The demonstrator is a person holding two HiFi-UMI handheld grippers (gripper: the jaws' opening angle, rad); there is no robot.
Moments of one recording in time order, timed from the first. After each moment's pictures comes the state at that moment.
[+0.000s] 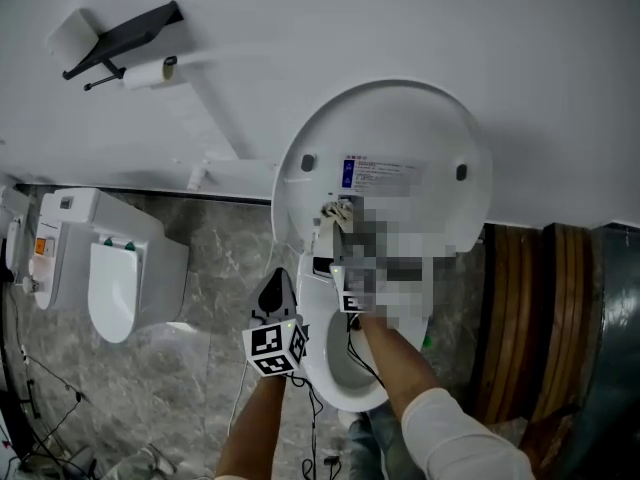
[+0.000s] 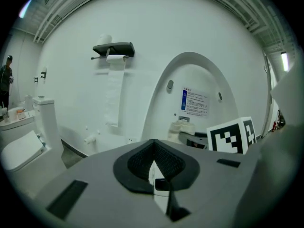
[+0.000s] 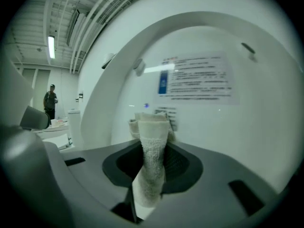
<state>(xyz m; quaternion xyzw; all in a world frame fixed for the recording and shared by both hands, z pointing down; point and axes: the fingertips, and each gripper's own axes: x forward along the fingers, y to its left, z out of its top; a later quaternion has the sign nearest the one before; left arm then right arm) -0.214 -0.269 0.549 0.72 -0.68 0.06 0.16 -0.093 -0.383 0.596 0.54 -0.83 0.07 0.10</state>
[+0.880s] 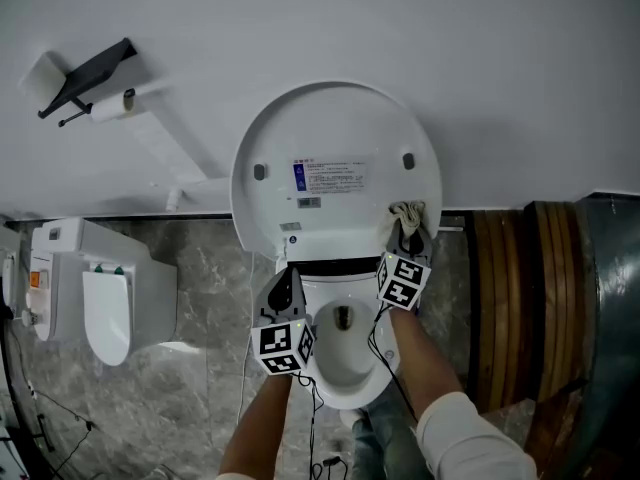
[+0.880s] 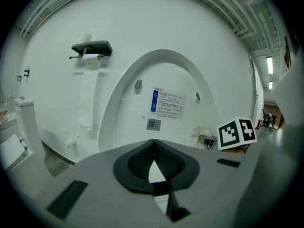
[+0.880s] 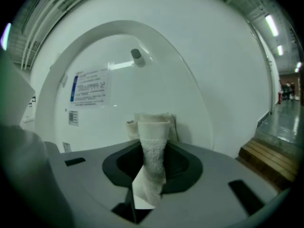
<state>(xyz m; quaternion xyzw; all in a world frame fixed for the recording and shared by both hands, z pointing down) -0.123 -0.280 0.536 0.77 -0.62 0.06 0.15 0.135 -0.370 0.612 0.72 -0.67 0.15 0.09</state>
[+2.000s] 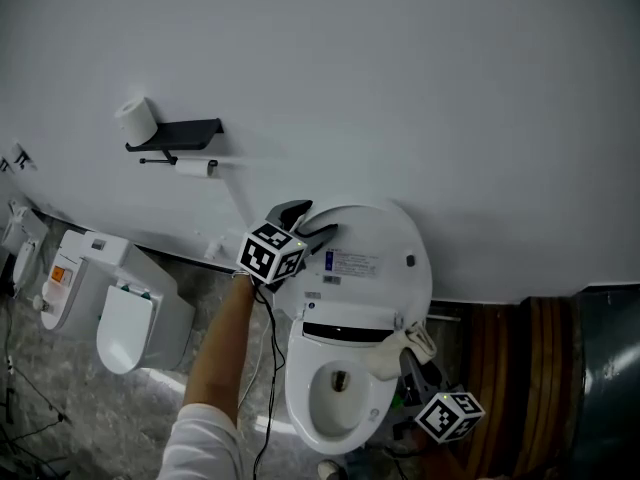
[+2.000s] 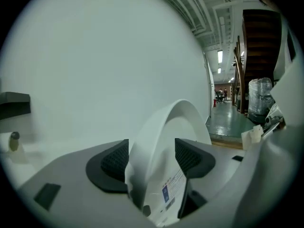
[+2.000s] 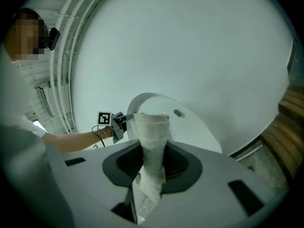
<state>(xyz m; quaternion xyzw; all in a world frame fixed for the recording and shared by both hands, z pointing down) -0.082 -0.450 0.305 0.91 -0.39 0.15 0.02 0.101 -0.205 0.399 0.49 -0.79 0.36 -0.08</state>
